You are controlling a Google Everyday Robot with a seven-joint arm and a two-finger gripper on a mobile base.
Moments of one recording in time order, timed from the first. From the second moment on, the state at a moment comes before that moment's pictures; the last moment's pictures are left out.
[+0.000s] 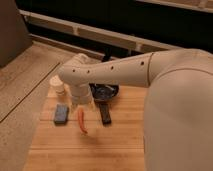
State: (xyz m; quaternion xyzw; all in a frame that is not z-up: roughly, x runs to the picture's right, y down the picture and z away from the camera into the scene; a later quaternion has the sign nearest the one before) arm -0.108 0.103 0.703 -0.26 0.23 0.64 0.68
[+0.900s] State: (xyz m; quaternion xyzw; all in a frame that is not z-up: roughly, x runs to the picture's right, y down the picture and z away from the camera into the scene) arm -0.109 0.103 0.703 -0.26 0.23 0.64 0.68
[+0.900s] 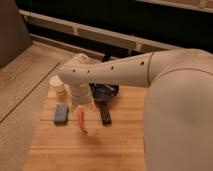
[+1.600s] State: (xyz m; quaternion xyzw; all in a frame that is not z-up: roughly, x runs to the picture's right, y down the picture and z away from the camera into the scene) arm -0.109 0.103 0.703 -0.26 0.23 0.64 0.68
